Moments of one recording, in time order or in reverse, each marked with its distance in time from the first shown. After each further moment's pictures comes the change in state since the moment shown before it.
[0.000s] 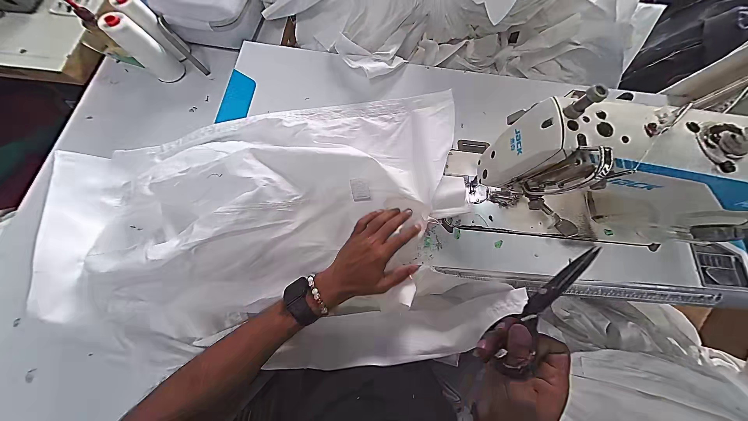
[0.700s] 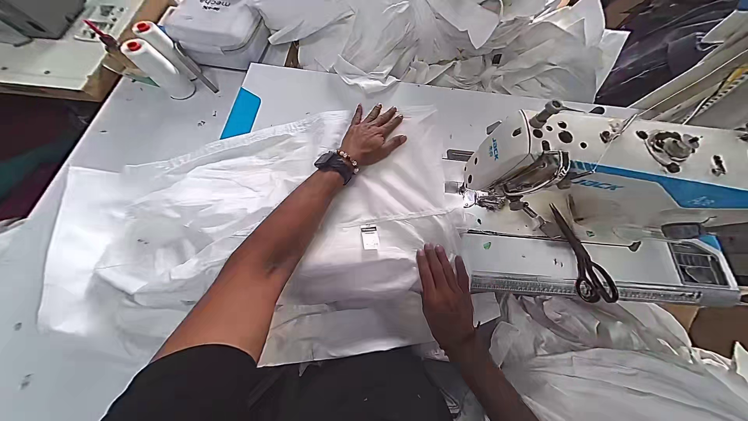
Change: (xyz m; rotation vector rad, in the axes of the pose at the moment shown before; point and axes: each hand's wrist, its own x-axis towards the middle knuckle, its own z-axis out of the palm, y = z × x) left_hand 0.195 -0.176 -0.014 0.297 -0.070 -0.215; right_hand 0.040 0.087 0.020 -1.245 -0.717 -0.806
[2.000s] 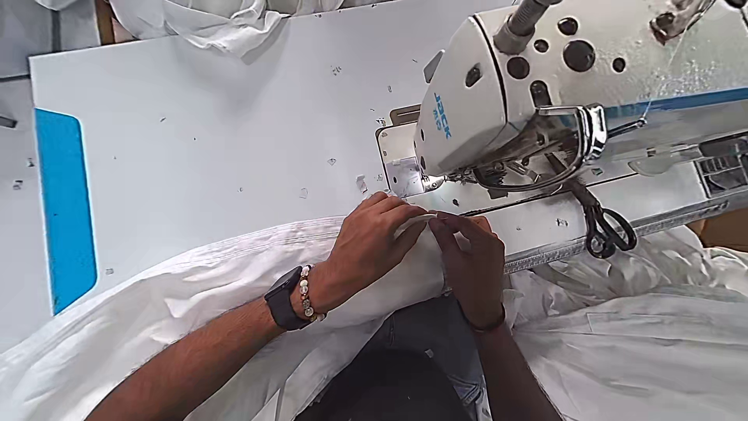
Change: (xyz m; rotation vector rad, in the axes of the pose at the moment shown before) left_hand -0.103 0.173 -0.008 -0.525 -0.066 0.284; right_hand 0.068 0.073 -0.013 0.609 0.332 0.750
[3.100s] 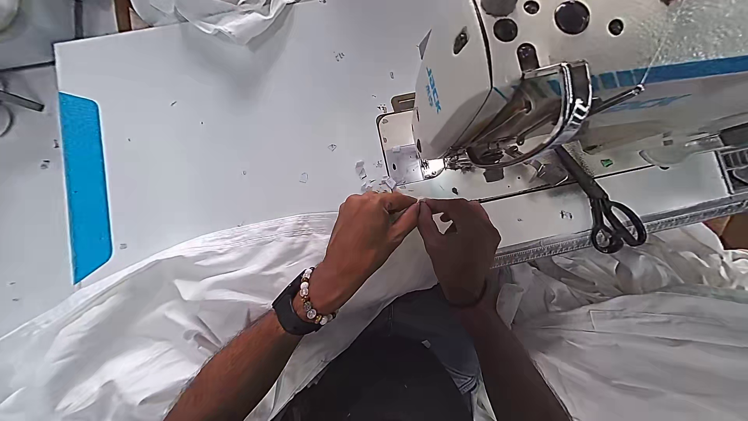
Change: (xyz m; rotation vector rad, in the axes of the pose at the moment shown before) left_hand -0.002 0.030 -0.005 -0.005 0.050 -0.339; right_hand 0.003 -0.009 0.014 -0.230 0.157 -0.159
